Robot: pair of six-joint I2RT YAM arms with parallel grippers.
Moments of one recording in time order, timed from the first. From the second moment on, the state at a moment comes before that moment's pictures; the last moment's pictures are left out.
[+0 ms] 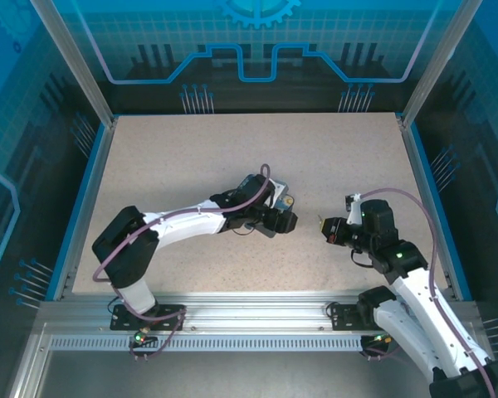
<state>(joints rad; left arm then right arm) -0.82 1.70 1.11 -0.20 0.17 -0.45 0.29 0.66 0.59 -0.63 -0.32 0.62</state>
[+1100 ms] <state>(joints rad) -0.53 1.44 0.41 0.40 0.36 -0.57 0.58 1.40 0.64 0.17 -0.39 0.81</state>
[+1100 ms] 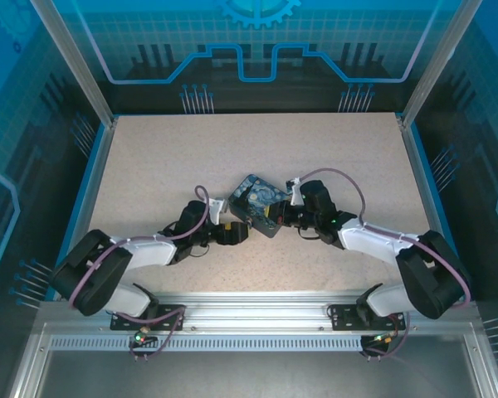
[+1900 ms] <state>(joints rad) -0.53 1.62 0.50 0.49 0.38 -0.58 0.58 1.46 0.65 0.15 -0.36 0.75</state>
